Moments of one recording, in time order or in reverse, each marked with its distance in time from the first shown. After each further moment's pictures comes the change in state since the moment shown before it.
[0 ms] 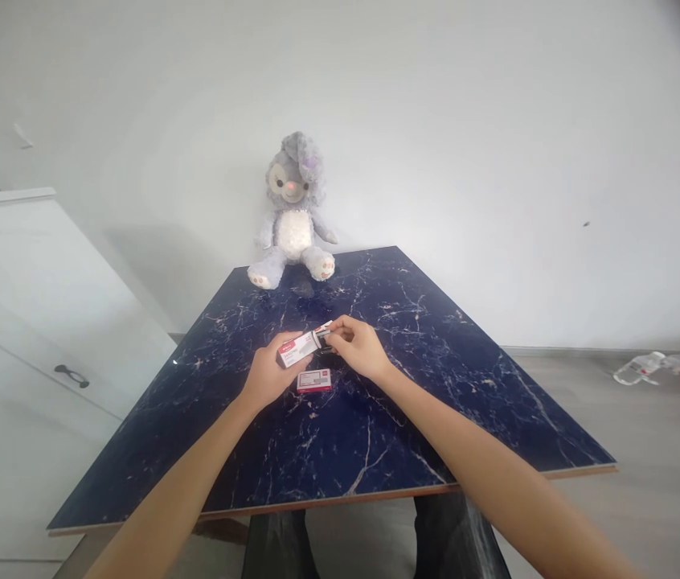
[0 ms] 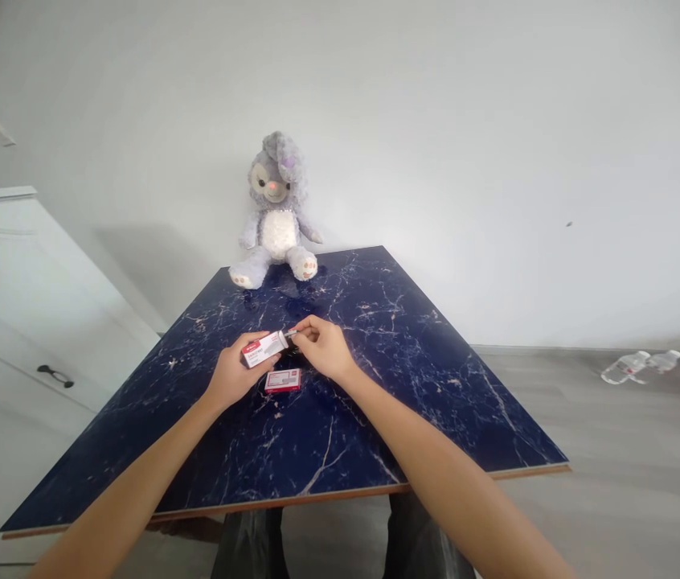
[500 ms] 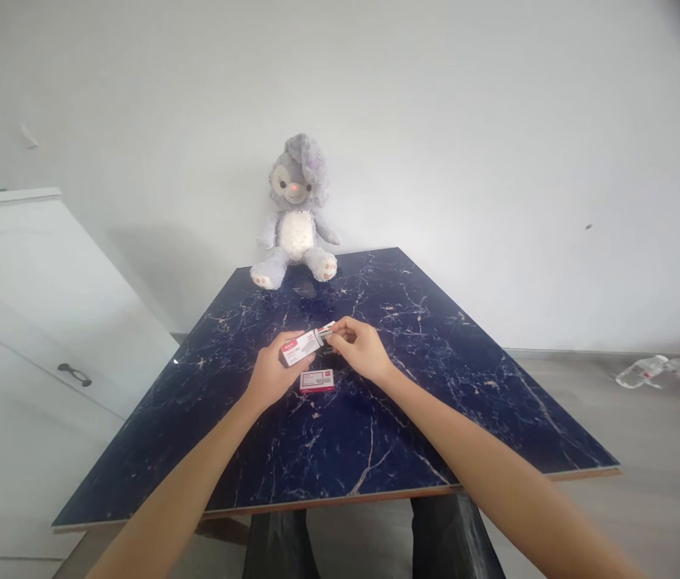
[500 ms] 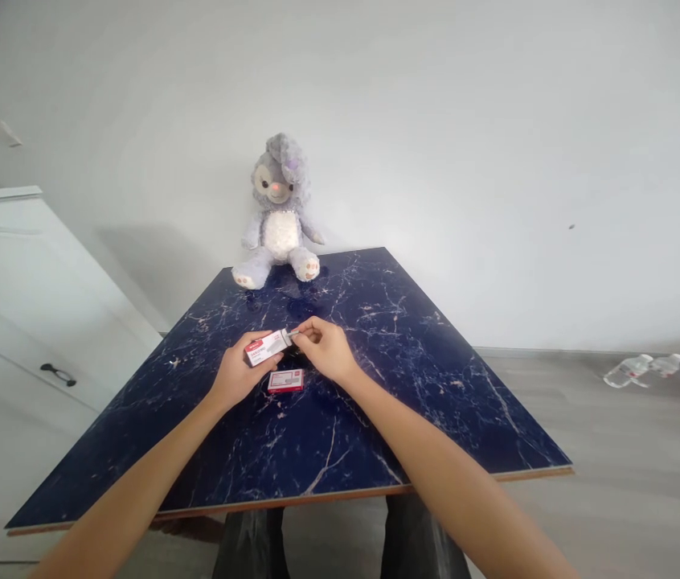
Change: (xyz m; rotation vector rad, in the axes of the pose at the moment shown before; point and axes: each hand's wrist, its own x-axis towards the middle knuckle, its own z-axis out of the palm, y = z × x) left_hand -0.001 0.002 0.001 -0.104 -0.017 -0.063; right_hand 0.000 0.002 0.002 0.034 0.013 -0.028
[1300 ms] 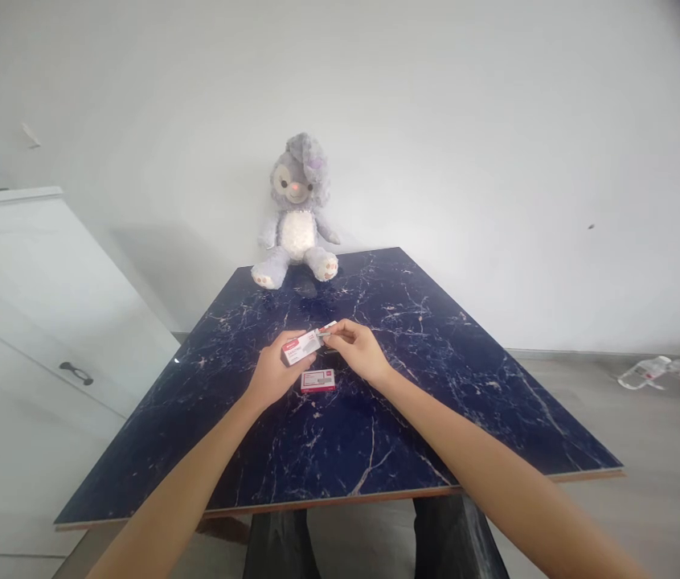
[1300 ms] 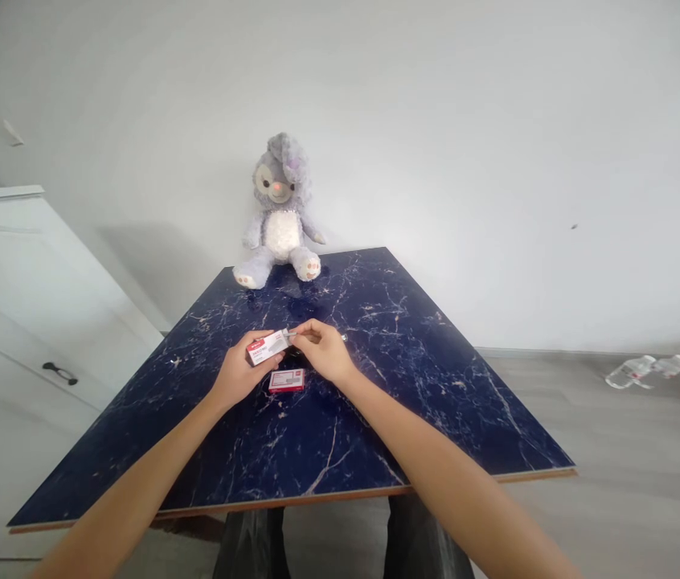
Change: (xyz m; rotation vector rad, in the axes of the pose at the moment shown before) left_hand 0.002 0.000 0.000 0.005 -0.016 -0.008; right_hand 0.002 0.005 0.010 0.339 -0.038 0.102
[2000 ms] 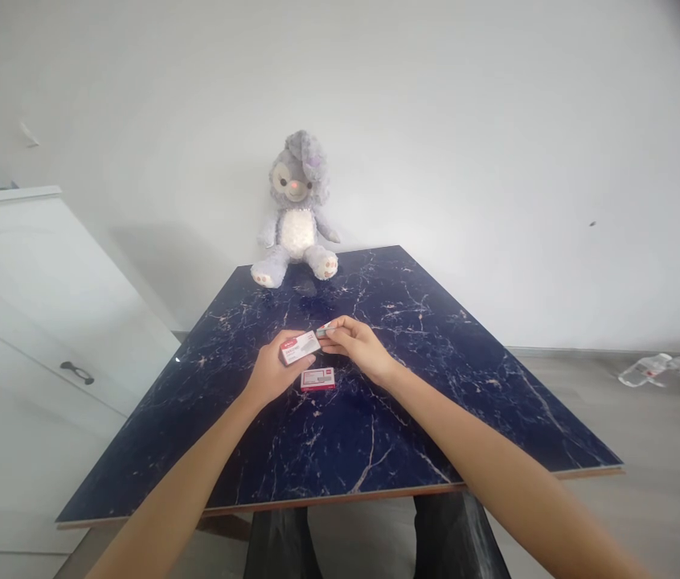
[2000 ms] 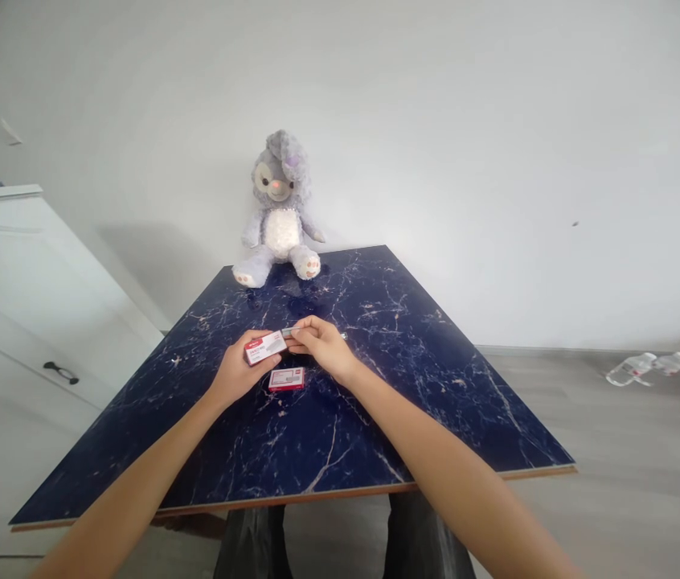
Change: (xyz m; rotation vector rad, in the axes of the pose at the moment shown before) left_hand 0.000 -0.003 -0.004 0.050 -0.029 0.057; right_hand -0.003 -0.018 0.000 0.255 -0.070 0.173
